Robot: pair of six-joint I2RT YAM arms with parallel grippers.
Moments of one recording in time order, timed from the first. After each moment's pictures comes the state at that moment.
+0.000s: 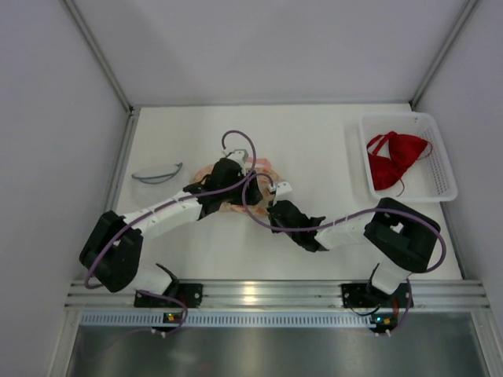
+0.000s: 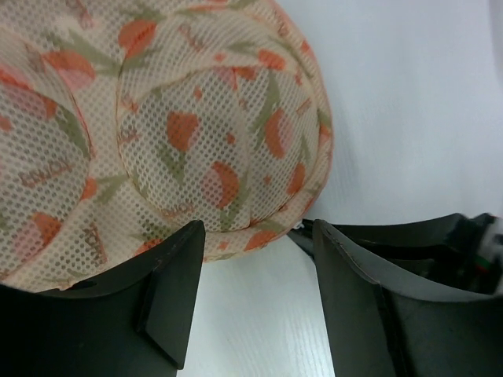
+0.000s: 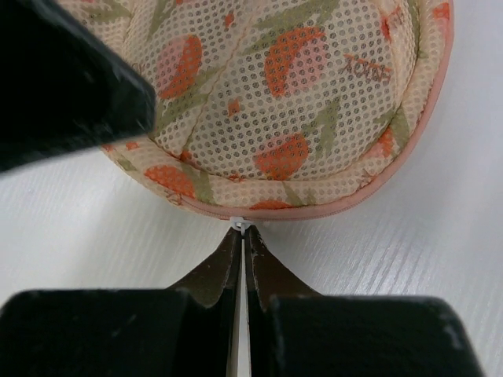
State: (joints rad) left arm -0.65 1.42 0.85 -0.10 0.04 -0.53; right arm 1.02 1.65 0.62 0.39 0.40 0.46
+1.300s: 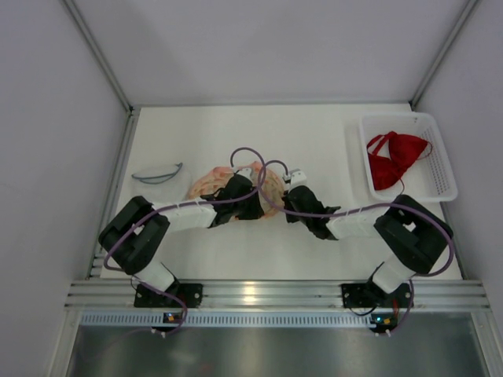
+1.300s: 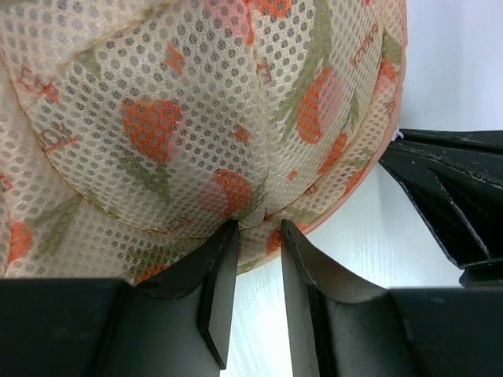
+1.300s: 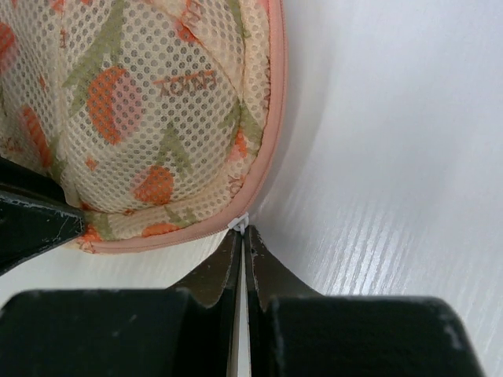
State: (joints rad) left arm -0.73 1.60 0.74 0.05 -0.01 -0.67; right arm 0.82 1.60 0.60 0.34 0.27 0.36
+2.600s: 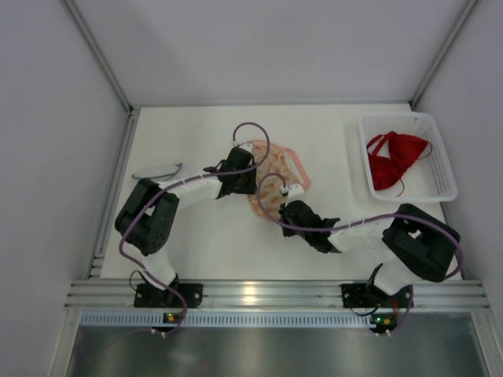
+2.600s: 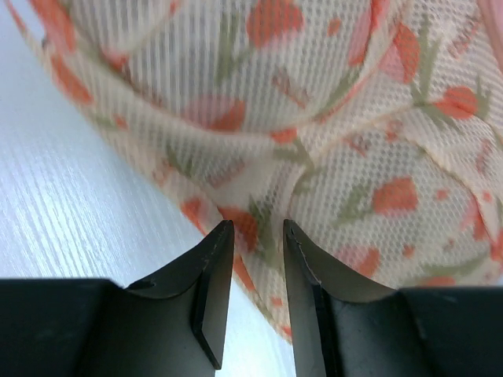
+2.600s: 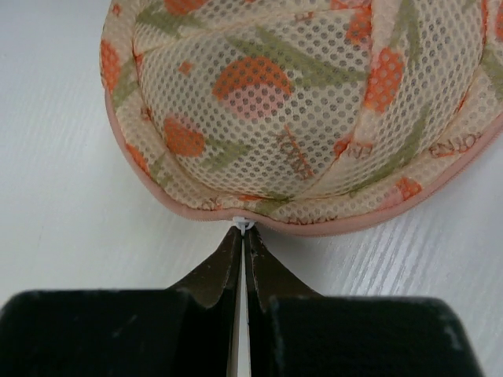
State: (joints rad) left arm -0.60 1.78 1.06 -0.14 -0.06 -0.45; right arm 0.95 1.51 0.52 0.31 0.30 0.46
